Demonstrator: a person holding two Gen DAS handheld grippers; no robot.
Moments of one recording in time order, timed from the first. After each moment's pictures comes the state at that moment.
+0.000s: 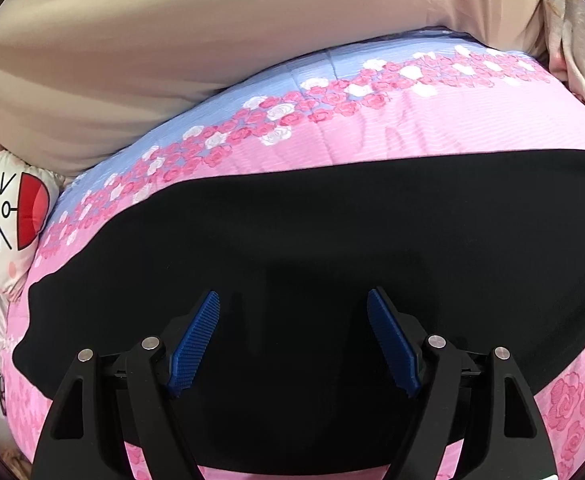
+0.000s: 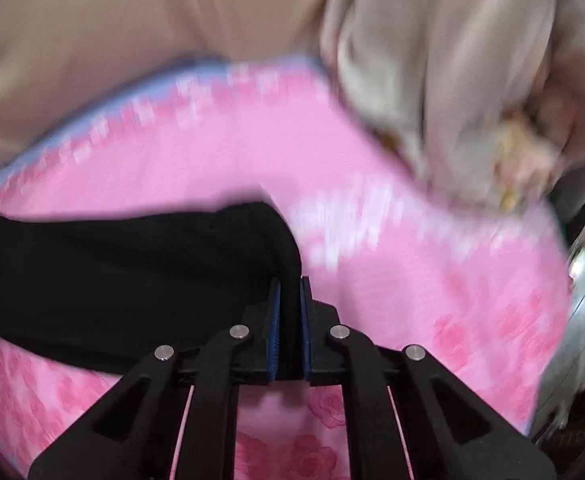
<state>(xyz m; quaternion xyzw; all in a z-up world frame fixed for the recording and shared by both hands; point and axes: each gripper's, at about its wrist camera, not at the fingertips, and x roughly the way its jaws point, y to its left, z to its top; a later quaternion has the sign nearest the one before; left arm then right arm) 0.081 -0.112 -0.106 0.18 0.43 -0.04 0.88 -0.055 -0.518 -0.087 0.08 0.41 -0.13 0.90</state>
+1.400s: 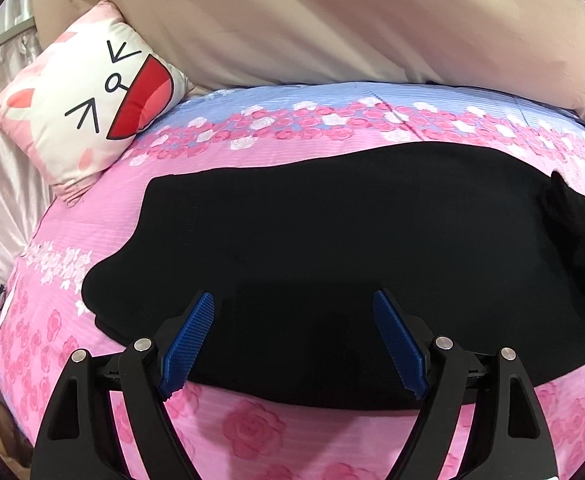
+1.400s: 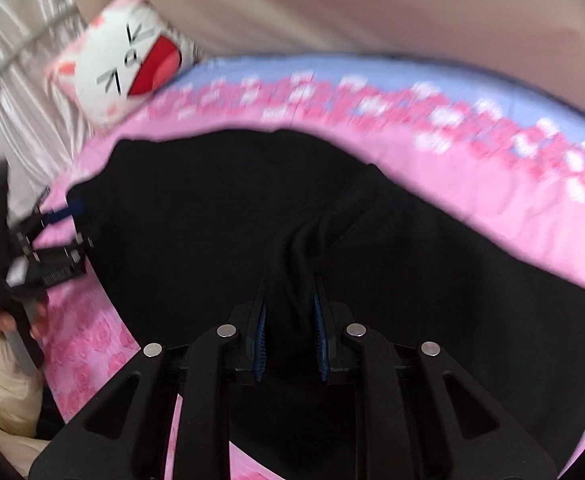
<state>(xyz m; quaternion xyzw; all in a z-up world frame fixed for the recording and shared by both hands) 0.066 0.175 -0.090 0.05 0.41 0.06 0.91 0.091 -0.033 -0.094 -0.02 0.47 0.21 0.86</state>
